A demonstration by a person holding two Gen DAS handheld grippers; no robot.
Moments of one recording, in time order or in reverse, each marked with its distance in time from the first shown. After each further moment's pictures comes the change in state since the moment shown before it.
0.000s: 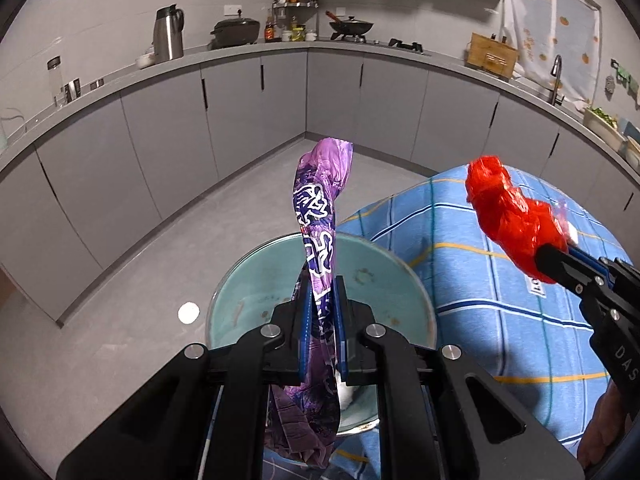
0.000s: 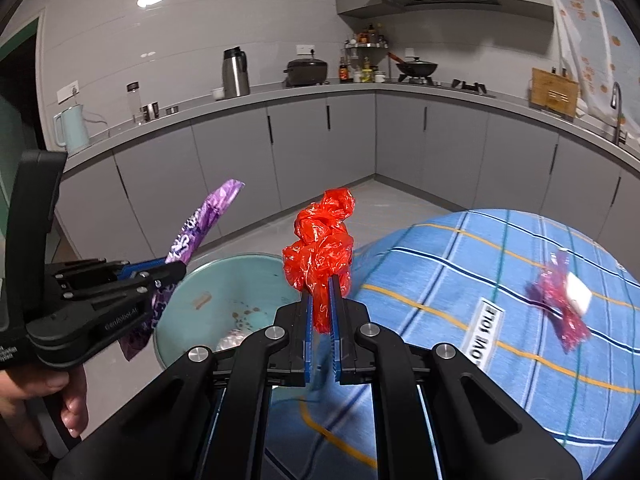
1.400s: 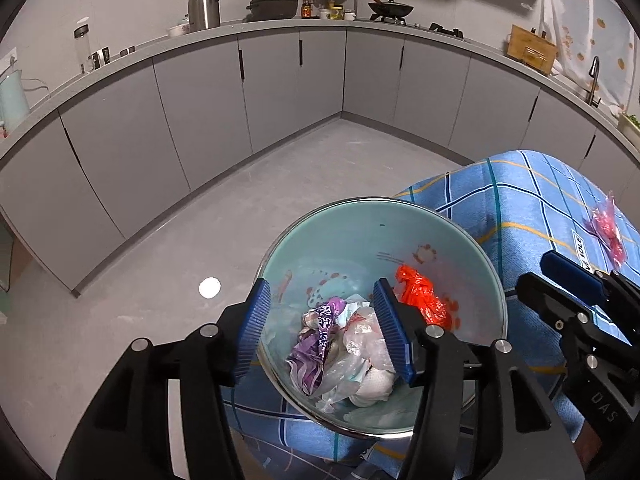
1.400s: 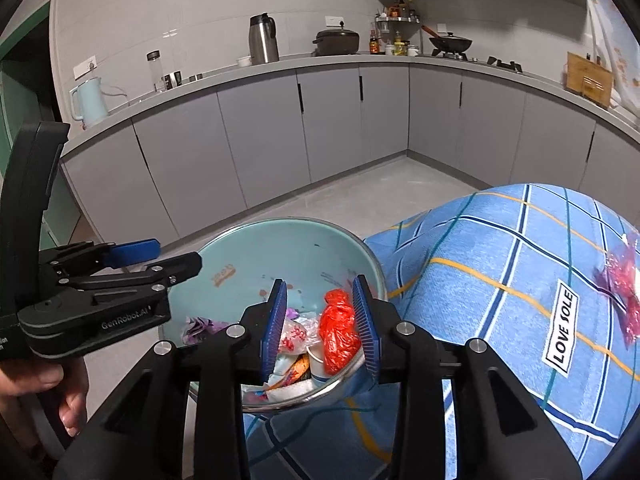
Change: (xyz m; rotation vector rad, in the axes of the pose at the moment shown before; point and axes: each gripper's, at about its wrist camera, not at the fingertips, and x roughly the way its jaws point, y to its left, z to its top) left arm 0.033 0.039 -0.024 -0.066 0.064 0.101; right arm 0.059 0.028 -0.019 -0.026 0.088 0.086
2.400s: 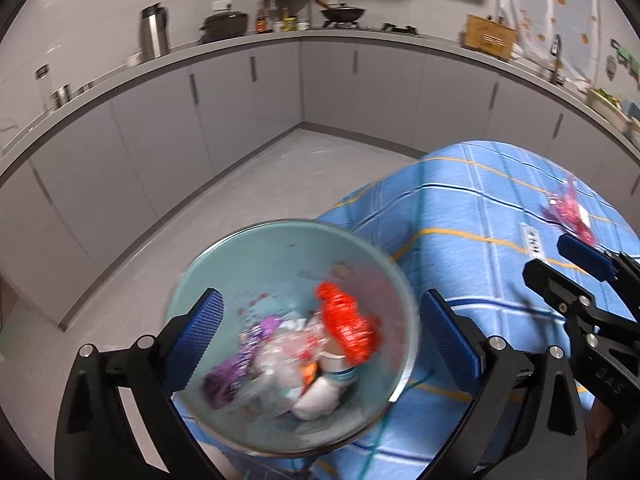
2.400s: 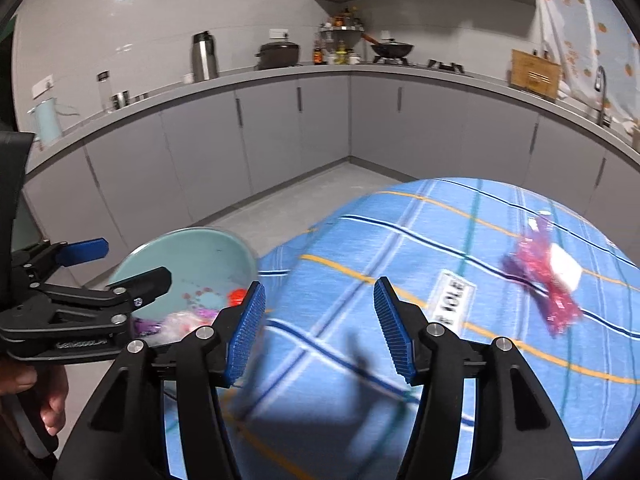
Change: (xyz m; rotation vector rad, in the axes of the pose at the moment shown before) left arm -0.007 -0.087 0.012 0.121 -0.041 -0.088; right arm -0.044 -0.083 -0.010 0.070 -0.037 -0.191
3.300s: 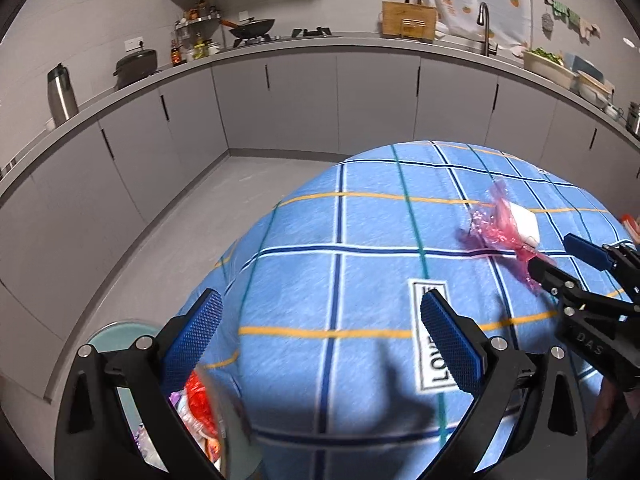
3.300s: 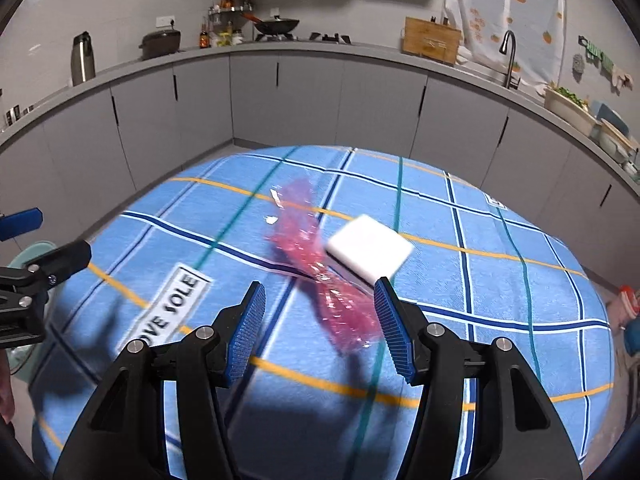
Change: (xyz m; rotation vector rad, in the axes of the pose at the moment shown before) left arm 0.055 -0.155 0.061 0.197 -0.036 -0.144; right arm 0.008 -0.168 -0.014 0.122 0.084 -0.332
